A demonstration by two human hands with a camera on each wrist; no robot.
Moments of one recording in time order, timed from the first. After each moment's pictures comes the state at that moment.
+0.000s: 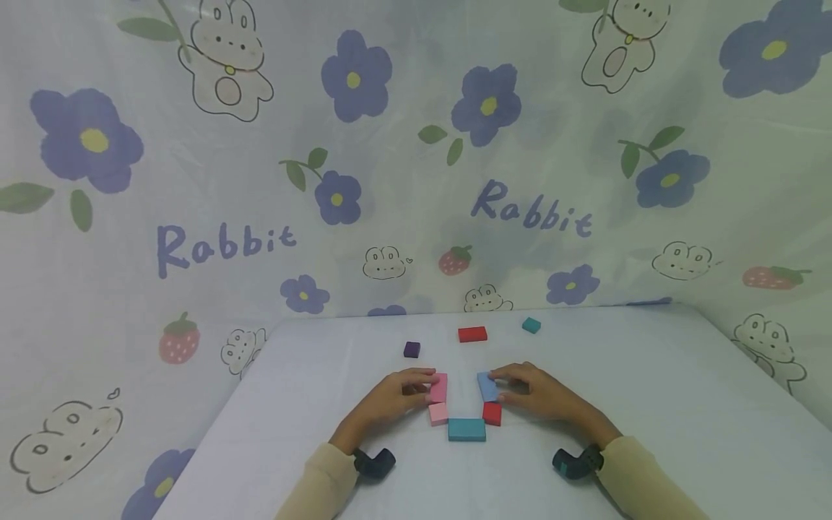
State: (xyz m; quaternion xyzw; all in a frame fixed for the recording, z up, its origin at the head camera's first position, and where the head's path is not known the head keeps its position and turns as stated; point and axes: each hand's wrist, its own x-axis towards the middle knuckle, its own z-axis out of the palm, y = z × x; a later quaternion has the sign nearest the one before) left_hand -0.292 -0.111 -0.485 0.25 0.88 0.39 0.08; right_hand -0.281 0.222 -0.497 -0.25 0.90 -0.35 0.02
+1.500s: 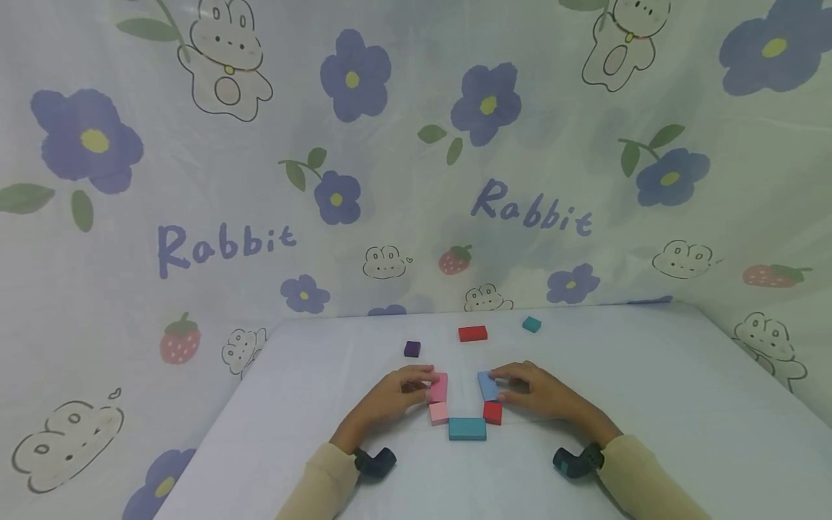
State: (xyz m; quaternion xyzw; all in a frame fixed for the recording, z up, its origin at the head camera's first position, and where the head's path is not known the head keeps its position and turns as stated) left_hand -0.294 -0.114 -0.487 0.26 0.88 0.40 0.07; right_hand -0.281 0.221 -0.496 -0.24 0.91 -0.35 0.02
